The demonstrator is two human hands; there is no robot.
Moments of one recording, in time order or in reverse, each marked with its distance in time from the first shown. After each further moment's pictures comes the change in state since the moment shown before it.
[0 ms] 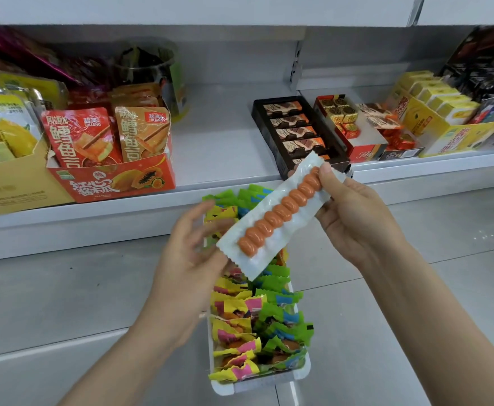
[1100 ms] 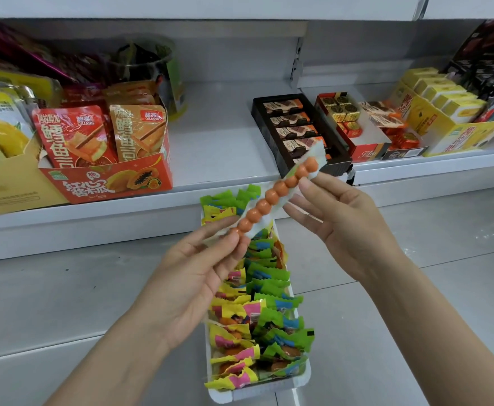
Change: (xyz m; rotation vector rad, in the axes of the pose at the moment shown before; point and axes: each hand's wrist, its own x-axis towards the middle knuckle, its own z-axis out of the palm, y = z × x) left_hand 0.016 -0.005 -0.004 -0.474 -0.079 -0.311; right_hand -0.001 0.011 -0.010 -0.113 -0.220 -0.083
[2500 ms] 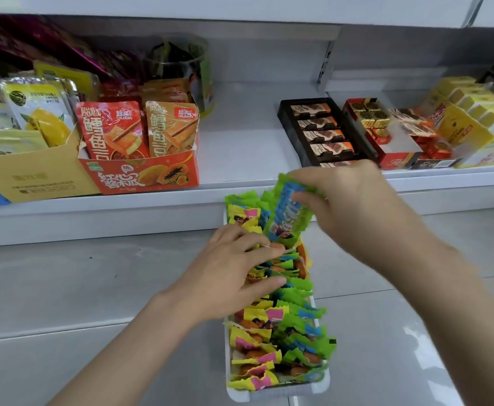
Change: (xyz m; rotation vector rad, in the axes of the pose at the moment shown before) left_hand 0.026 -0.005 -0.032 1.906 -0.331 0.526; right_hand -0.002 -0.039 0.052 -1.650 -0.179 -0.548
